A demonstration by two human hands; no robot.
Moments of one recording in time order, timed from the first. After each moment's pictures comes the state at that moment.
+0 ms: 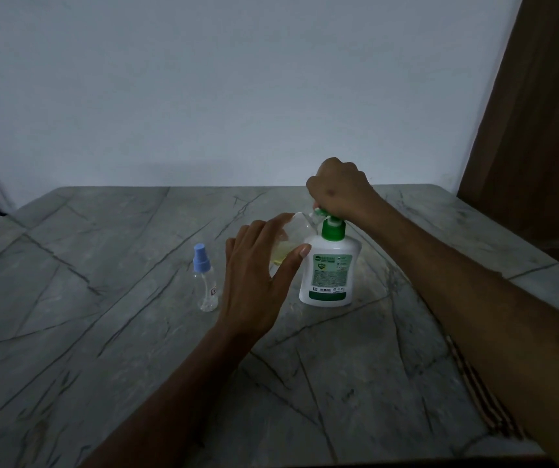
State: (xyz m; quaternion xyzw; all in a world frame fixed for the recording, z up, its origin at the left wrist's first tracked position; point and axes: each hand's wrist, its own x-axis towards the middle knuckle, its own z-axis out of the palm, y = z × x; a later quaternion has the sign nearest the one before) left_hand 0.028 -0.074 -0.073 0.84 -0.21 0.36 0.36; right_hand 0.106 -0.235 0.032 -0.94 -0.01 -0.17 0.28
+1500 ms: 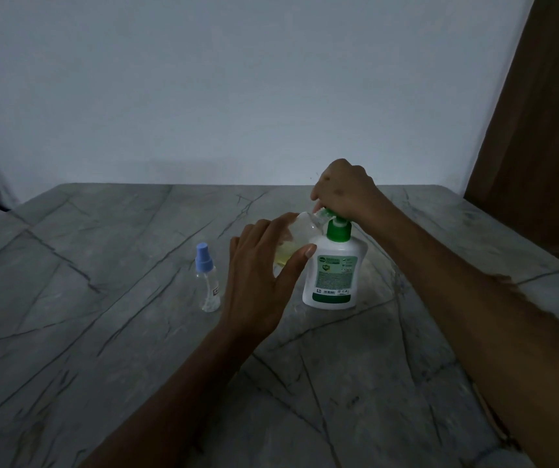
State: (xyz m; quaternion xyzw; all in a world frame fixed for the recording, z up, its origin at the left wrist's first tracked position) left_hand 0.031 -0.075 -0.075 0.83 -0.21 0.36 0.37; right_hand 0.124 -0.242 0.021 -0.94 -0.01 -0.16 0.30
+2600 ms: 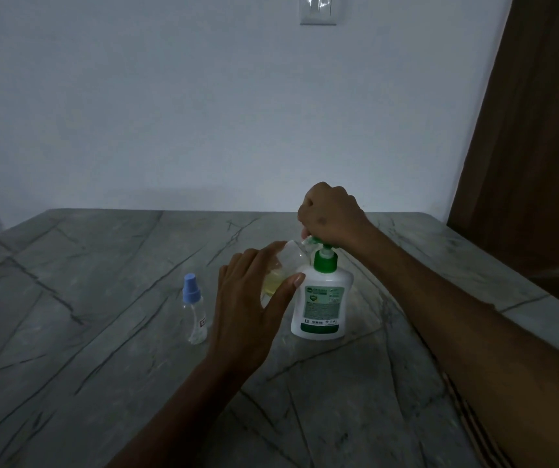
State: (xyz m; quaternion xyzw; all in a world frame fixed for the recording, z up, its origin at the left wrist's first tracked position) left_hand 0.031 -0.076 -0.075 0.82 -0.21 0.39 0.37; right_hand 0.122 -0.239 0.030 -0.95 -0.03 -0.18 0.26
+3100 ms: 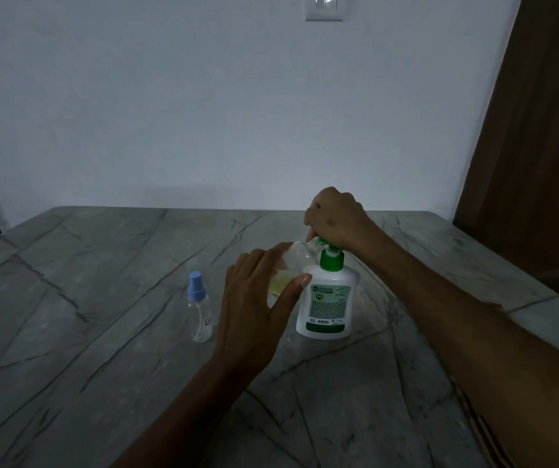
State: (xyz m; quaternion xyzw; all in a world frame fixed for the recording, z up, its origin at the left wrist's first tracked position) left_hand 0.032 -0.078 -0.076 0.82 -0.21 0.36 0.39; right_hand 0.123 -0.239 0.025 -0.94 -0.02 -0.16 0.29
